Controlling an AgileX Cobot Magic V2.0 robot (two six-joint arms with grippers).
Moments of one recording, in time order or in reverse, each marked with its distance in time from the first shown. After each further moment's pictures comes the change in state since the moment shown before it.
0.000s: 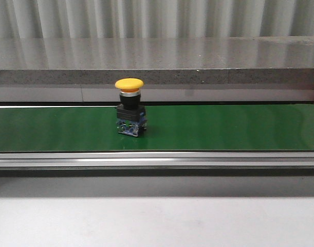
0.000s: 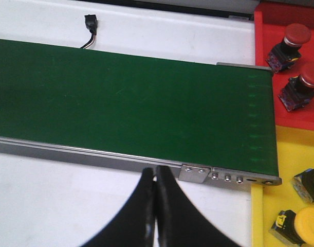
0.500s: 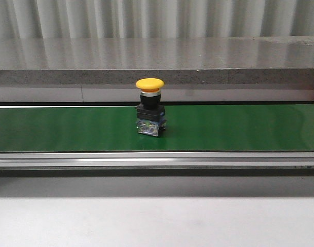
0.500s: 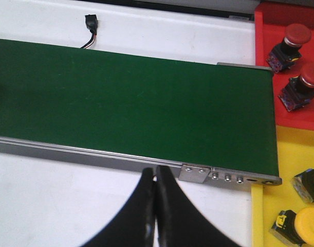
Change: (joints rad) left arm 0.000 0.000 0.035 -0.004 0.013 0.002; right arm 0.000 0.000 0.000 0.000 0.000 0.000
